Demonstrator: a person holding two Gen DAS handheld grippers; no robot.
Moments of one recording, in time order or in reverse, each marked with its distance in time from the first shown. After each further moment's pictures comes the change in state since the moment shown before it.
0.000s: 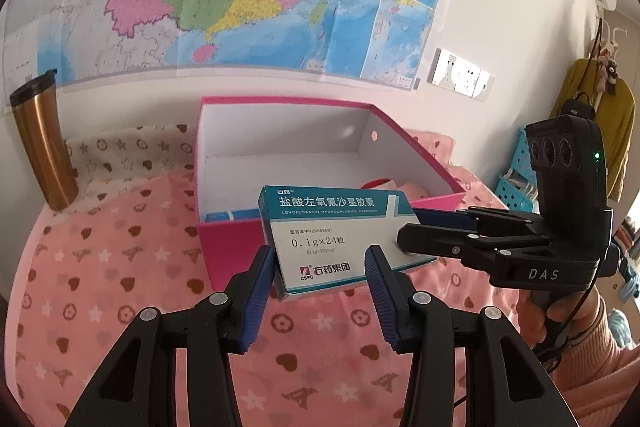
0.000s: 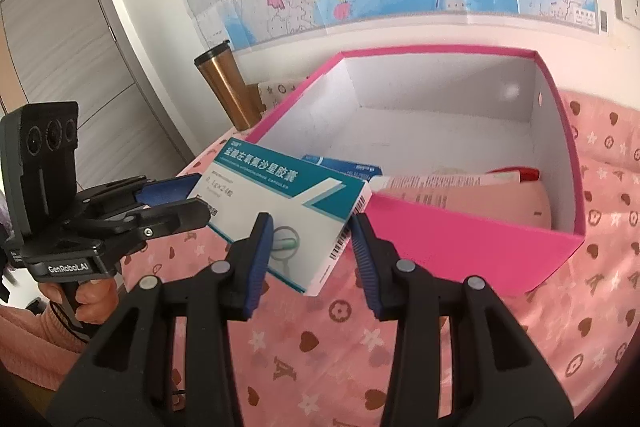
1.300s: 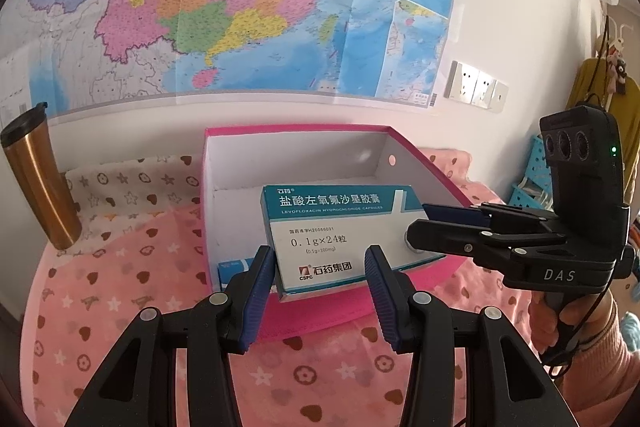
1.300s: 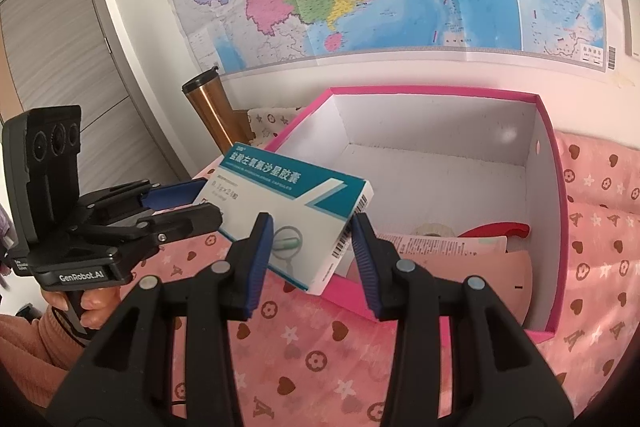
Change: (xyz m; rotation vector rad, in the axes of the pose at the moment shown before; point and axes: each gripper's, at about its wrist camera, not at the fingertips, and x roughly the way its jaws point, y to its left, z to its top) left arm 0.024 0.012 0.035 0.029 -0.025 0.041; right arm 0.006 -0.008 0.033 -0.018 -0.047 -0.021
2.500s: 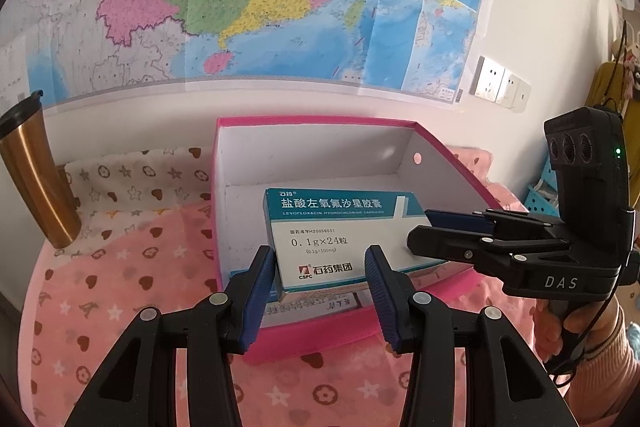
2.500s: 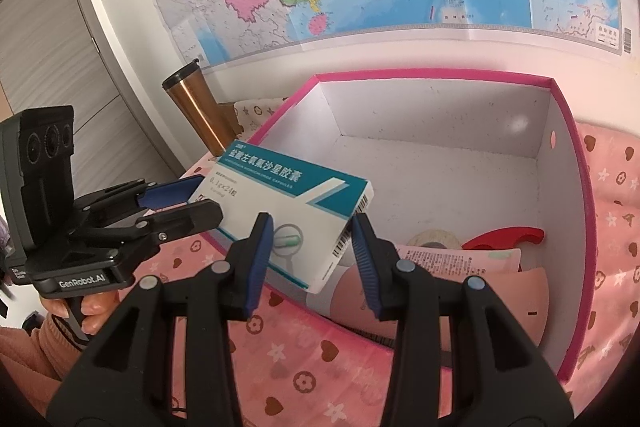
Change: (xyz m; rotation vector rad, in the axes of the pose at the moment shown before) left arm 0.030 0.020 0.009 -0.032 0.036 0.031; right arm 0.033 -0.014 0.012 0.046 0.055 0.000
